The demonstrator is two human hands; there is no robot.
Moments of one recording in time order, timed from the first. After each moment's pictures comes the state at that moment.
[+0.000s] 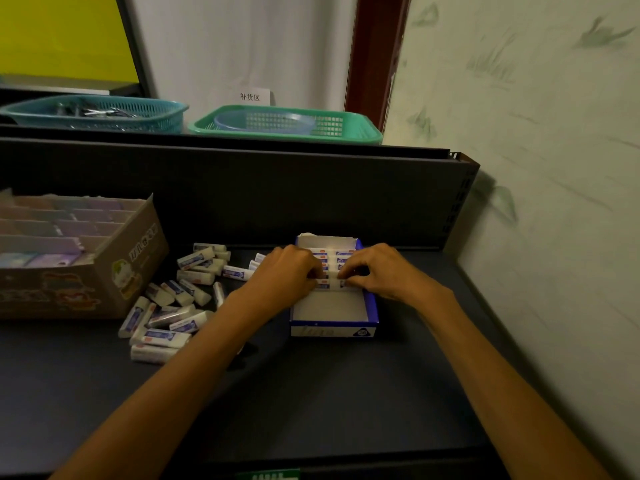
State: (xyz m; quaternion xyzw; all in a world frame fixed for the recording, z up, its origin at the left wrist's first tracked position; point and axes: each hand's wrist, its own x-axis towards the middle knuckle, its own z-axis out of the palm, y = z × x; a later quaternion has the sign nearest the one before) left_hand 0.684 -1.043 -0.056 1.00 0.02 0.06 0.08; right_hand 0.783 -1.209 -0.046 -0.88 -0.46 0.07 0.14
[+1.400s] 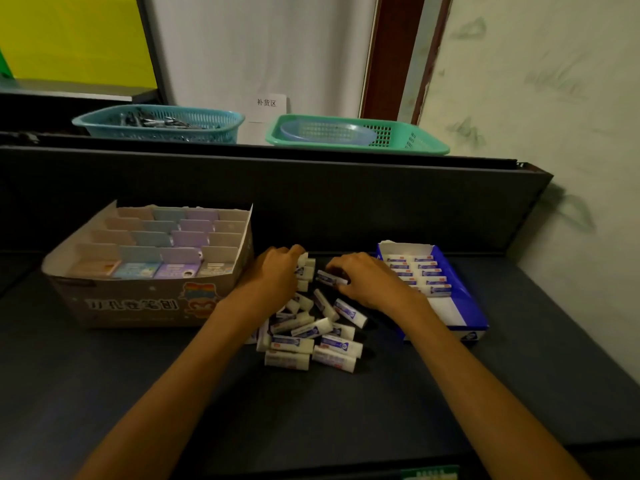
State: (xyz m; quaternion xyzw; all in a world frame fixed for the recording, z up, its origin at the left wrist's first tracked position) left_hand 0.609 -0.888 -0.057 0.99 0.12 0.06 0.10; right_hand 0.697 -1.052 -0.053 -0.89 -0.44 0.03 0.11
